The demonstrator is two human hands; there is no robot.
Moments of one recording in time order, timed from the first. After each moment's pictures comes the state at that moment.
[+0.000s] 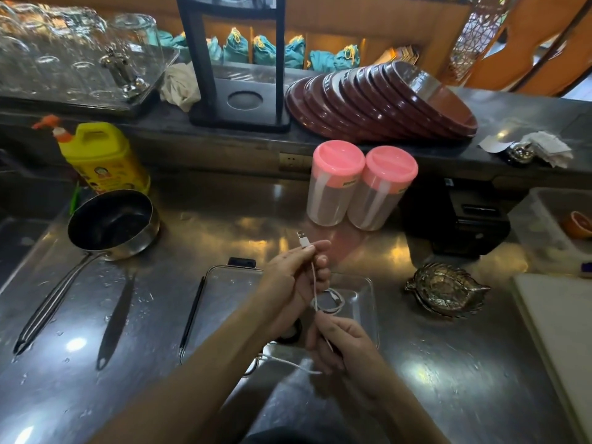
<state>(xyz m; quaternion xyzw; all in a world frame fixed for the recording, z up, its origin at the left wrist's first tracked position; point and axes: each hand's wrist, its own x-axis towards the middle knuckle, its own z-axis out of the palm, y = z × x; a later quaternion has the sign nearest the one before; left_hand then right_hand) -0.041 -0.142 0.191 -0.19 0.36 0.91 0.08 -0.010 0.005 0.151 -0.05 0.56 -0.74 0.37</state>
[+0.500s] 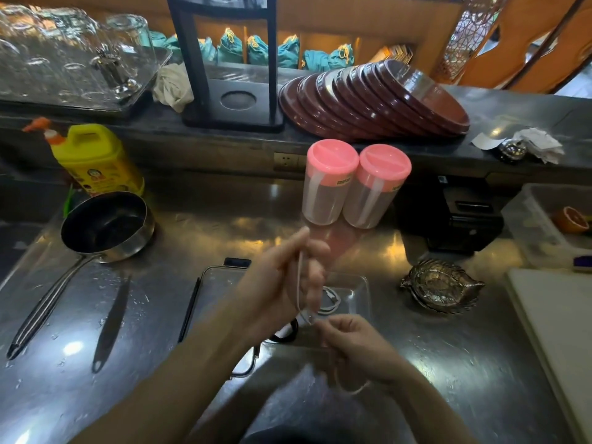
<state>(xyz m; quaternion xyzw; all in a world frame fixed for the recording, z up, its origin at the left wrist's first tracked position) -0.023 -0.147 0.243 -0.15 0.35 0.91 0.18 -0.032 0.033 0.133 -0.05 0.60 -0.66 0.45</state>
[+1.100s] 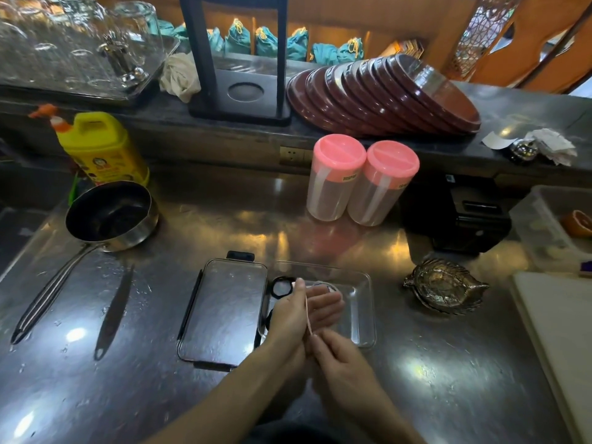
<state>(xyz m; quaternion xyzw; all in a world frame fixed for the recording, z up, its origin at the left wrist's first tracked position) -0.010 -0.102 0.152 -0.38 0.38 0.84 0.09 0.012 0.014 0.124 -0.06 0.77 -0.56 0.31</state>
